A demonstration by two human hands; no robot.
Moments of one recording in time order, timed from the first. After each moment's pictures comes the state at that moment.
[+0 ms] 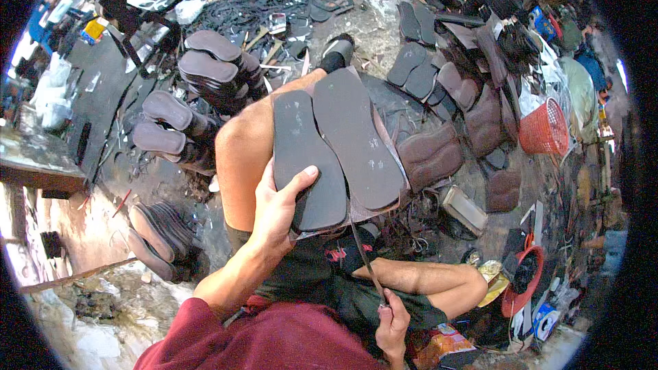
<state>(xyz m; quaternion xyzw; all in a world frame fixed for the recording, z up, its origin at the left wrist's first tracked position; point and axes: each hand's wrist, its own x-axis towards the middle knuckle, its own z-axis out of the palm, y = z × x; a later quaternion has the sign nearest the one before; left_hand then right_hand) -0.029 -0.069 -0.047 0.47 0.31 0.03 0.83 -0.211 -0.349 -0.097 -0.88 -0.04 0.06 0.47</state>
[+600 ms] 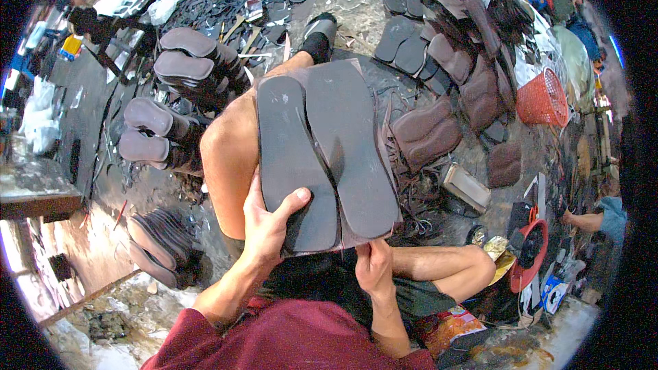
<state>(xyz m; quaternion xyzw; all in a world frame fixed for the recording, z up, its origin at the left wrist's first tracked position) -0.046 -0.065 -0.063 0.57 0.28 0.01 0.77 -0.101 -0.271 -0.138 -0.86 -0.09 0.02 0.50</state>
